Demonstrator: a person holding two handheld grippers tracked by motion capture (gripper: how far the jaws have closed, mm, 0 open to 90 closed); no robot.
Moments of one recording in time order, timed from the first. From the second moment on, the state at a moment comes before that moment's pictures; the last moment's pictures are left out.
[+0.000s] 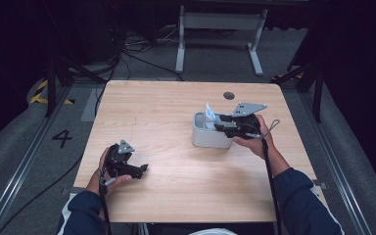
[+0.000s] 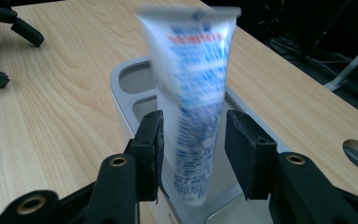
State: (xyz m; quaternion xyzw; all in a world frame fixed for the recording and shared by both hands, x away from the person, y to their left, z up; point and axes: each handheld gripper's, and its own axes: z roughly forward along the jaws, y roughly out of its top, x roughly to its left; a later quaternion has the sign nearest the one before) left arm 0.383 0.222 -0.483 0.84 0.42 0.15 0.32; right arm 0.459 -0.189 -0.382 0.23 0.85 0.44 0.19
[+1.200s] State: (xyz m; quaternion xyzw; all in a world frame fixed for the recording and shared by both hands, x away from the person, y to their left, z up) left arm 0.383 0.222 -0.483 0.84 0.42 0.15 0.32; right arm 0.441 -0.200 -0.367 0.23 0.85 0.43 0.21
